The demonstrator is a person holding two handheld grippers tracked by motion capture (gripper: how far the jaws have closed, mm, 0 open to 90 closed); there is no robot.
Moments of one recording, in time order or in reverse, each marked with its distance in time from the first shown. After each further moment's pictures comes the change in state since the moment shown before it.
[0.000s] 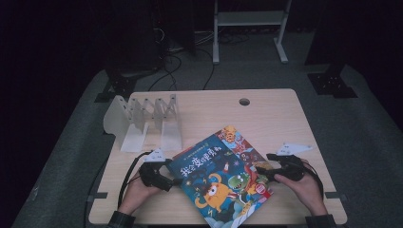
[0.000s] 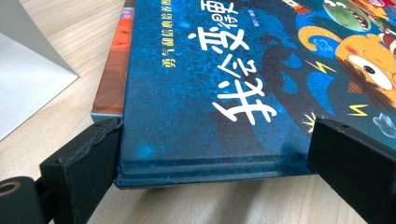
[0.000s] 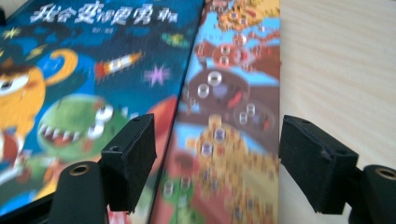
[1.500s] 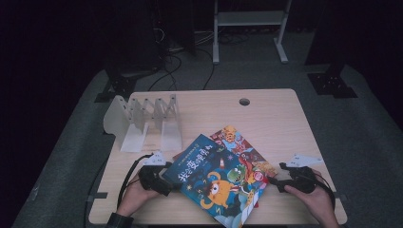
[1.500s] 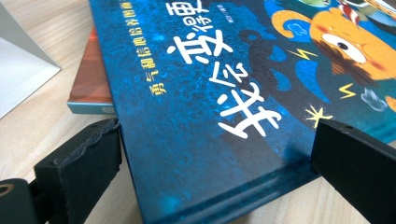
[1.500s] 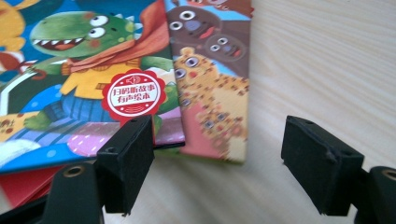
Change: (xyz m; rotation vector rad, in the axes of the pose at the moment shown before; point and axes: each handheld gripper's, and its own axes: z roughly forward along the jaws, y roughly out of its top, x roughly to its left) left arm -0.010 -0.003 -0.004 0.027 -0.018 0.023; right arm -0.002 -0.036 -0.019 0.057 -0.100 -0.011
